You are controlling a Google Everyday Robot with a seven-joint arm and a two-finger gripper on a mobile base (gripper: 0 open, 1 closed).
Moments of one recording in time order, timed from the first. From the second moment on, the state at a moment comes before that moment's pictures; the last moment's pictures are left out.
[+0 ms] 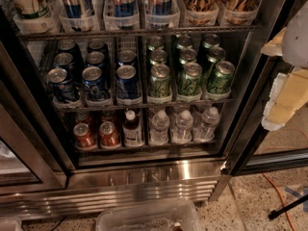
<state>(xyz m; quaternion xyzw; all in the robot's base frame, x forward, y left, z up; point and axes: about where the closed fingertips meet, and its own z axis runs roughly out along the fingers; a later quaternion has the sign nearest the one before) 0.438 -0.217 0.976 -0.60 0.78 -0.03 0.16</state>
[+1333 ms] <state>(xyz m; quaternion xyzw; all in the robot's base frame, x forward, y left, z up) 0.448 -0.134 0.919 -0.60 0.77 0.03 0.20</state>
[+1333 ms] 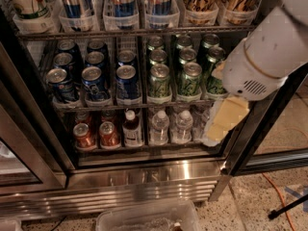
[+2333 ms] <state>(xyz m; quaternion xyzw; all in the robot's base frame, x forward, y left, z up) 0.412 -0.059 0.819 -0.51 0.78 0.17 0.32</state>
